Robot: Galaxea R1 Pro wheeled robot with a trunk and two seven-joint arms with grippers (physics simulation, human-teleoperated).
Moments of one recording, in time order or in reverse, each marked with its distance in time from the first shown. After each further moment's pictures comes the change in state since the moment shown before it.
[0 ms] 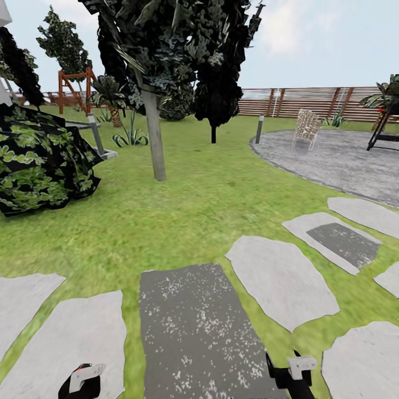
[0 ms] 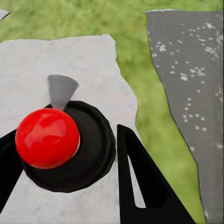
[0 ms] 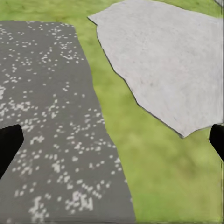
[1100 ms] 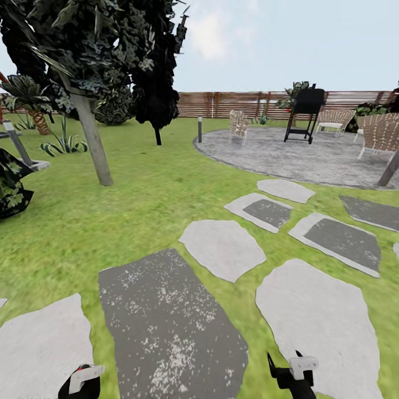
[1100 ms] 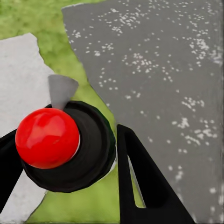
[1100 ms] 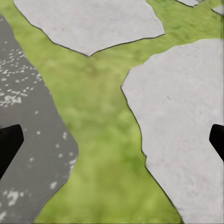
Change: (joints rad) left arm 0.003 0.000 -0.001 0.001 0.000 0.000 -0.001; right arm 0.000 -0.007 -0.002 0.000 -0.003 0.000 -0.001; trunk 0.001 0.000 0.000
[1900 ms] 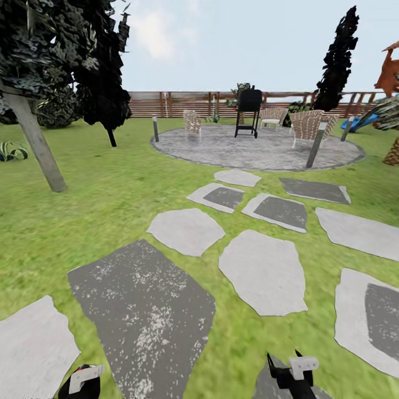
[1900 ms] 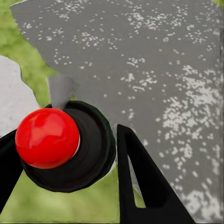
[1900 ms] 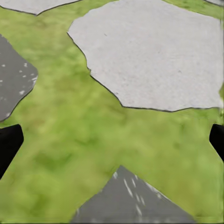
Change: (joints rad) left arm 0.000 0.000 0.000 0.000 0.000 0.000 0.000; right arm 0.000 0.001 0.000 0.001 0.000 0.000 0.001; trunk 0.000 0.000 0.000
